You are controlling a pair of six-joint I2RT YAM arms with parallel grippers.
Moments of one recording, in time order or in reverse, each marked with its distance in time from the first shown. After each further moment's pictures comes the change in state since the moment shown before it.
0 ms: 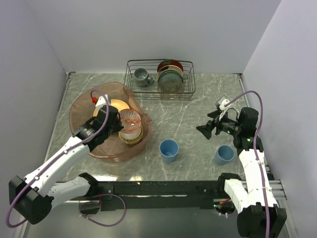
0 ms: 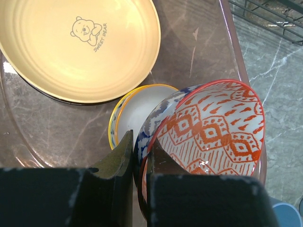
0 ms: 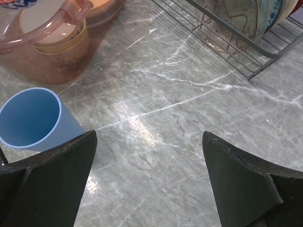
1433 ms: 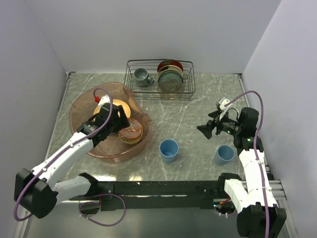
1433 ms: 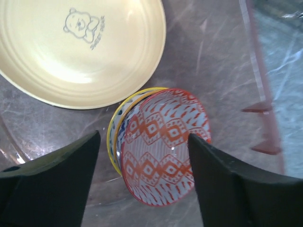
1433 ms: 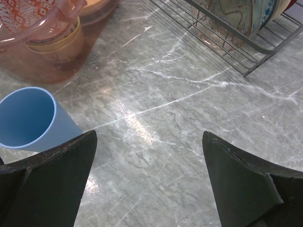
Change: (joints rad) left arm 0.062 0.093 -0.034 0.067 0.082 0.035; right arm -0.006 0.000 0.000 -0.003 0.014 -0.005
